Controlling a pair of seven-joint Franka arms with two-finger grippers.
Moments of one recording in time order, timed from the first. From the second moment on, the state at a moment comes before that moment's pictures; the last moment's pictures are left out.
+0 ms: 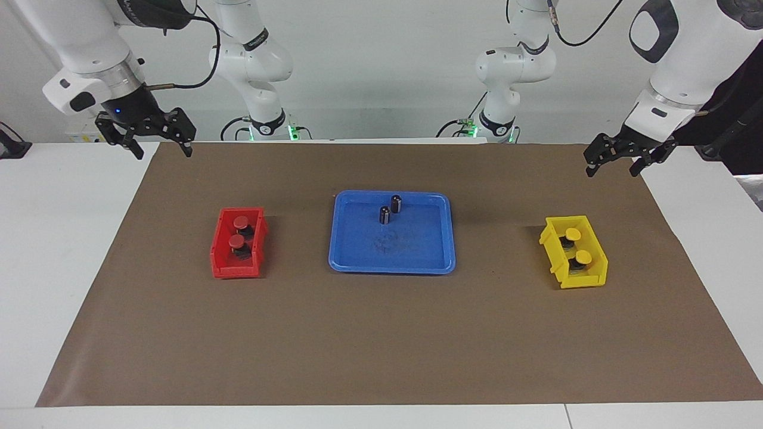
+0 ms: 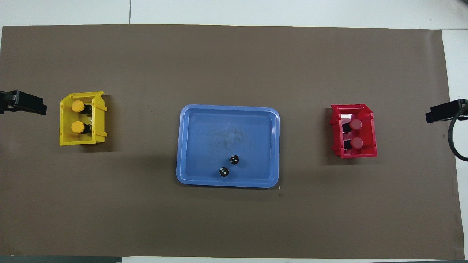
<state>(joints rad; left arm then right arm) -0.02 -0.02 -0.03 -1.64 0.02 1.61 0.06 -0.10 -0.06 0.02 -1.61 0.00 1.53 -0.13</state>
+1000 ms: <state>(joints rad) -0.02 -0.02 -0.03 -1.64 0.02 1.61 0.06 -0.09 -0.06 0.02 -1.62 0.00 1.53 -0.13</state>
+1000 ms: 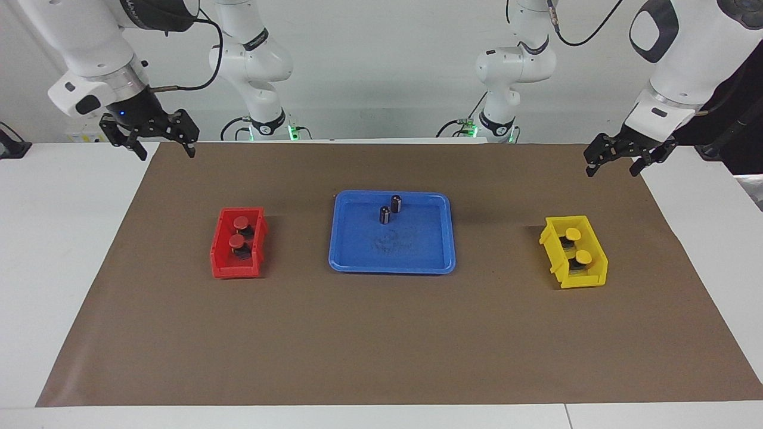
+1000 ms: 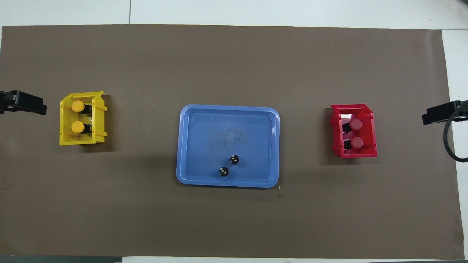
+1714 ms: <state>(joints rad) -0.02 -0.02 -0.03 -1.64 0.02 1.61 0.06 0.00 0.00 0.05 -1.82 -0.01 1.89 0.03</state>
